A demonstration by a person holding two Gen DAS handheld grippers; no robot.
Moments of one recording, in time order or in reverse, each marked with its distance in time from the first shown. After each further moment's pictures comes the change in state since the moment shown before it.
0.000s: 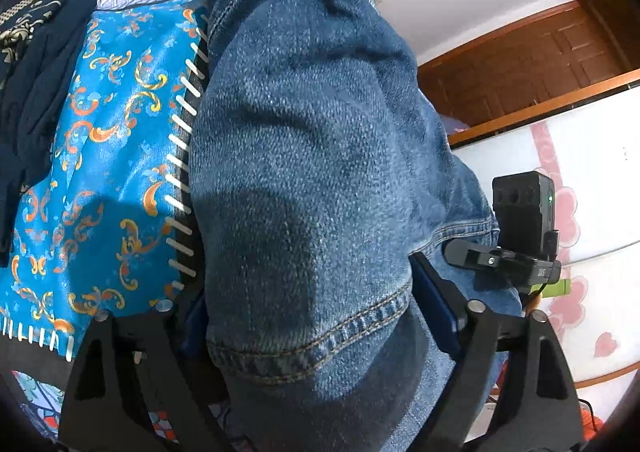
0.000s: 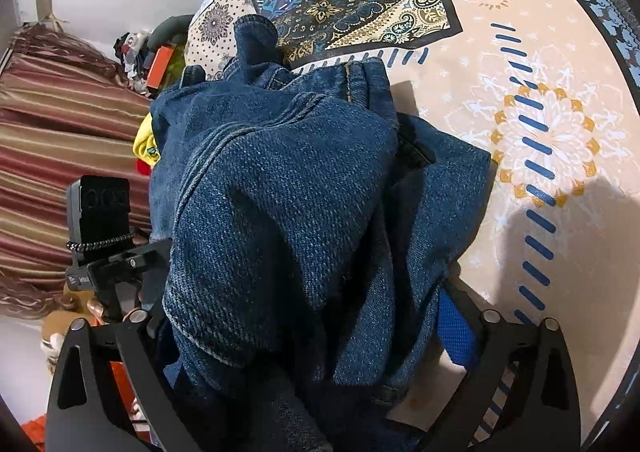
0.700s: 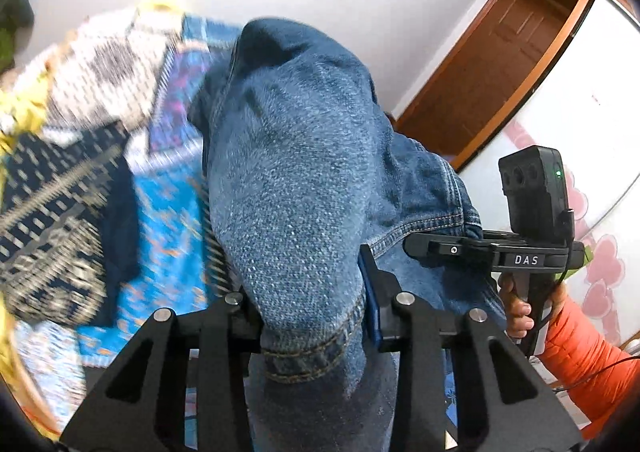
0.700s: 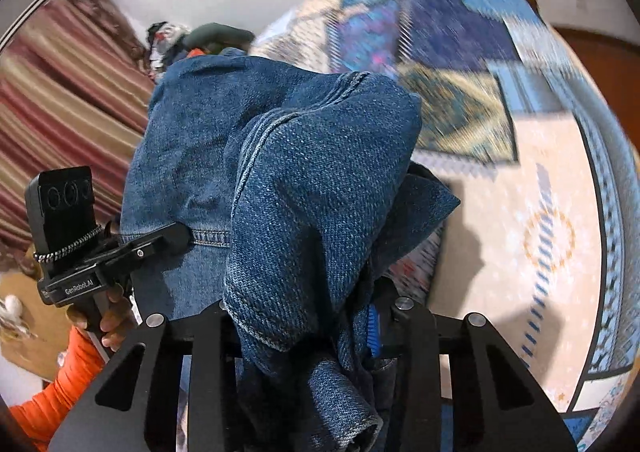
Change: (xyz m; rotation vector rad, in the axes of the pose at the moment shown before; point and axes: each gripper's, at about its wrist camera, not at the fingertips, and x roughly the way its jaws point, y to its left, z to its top) left arm -0.147 -0.078 -0.035 0.296 -0.333 0.085; right arm -0.034 0.142 0.008 -0.277 -0.188 -0.119
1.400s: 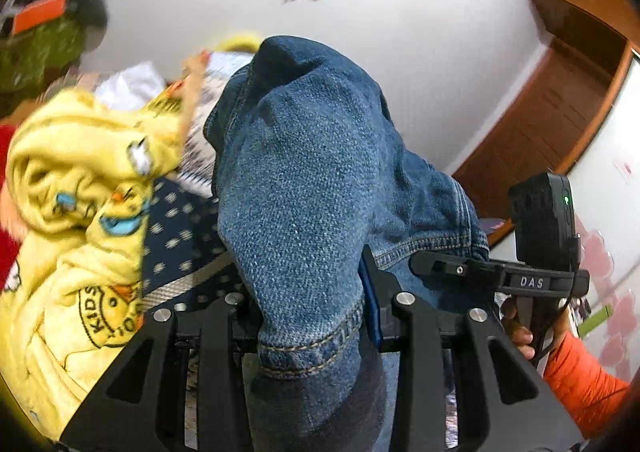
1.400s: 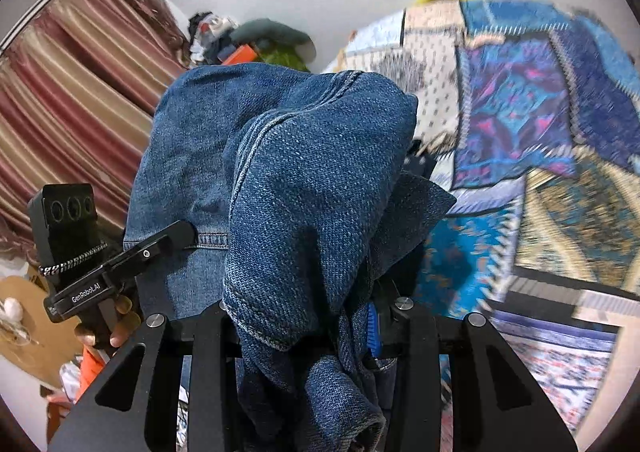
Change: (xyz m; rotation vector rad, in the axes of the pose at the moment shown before) left arm -0.087 0.198 0.042 -0.155 -0.137 0.138; right arm 0.176 0.101 0.087 -0.056 0.024 0.098
